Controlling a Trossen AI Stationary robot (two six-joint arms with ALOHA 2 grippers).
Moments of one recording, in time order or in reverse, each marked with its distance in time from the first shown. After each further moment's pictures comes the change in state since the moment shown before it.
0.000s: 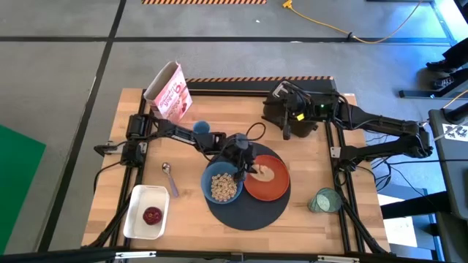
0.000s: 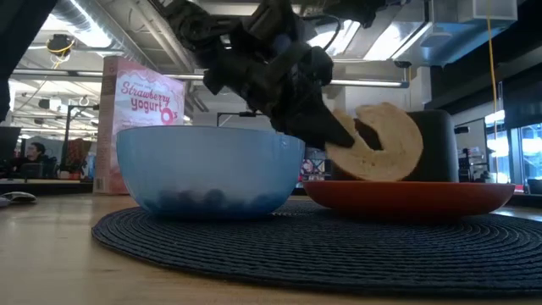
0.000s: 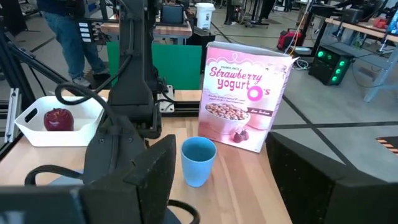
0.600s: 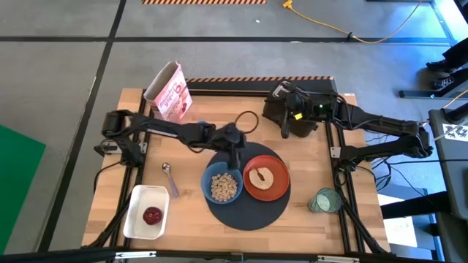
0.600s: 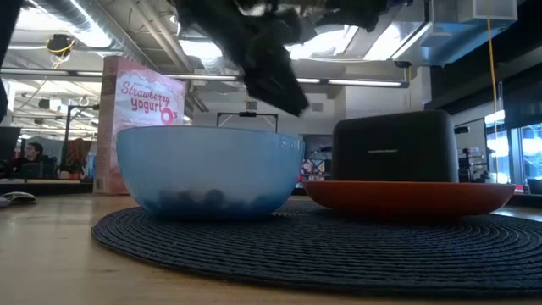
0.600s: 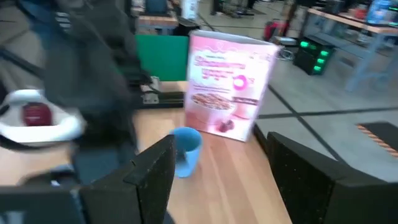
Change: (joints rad) left arm -0.011 -0.257 0.036 -0.417 -0.451 0.114; right arm 0.000 0.000 0.000 -0.035 0.083 -0.002
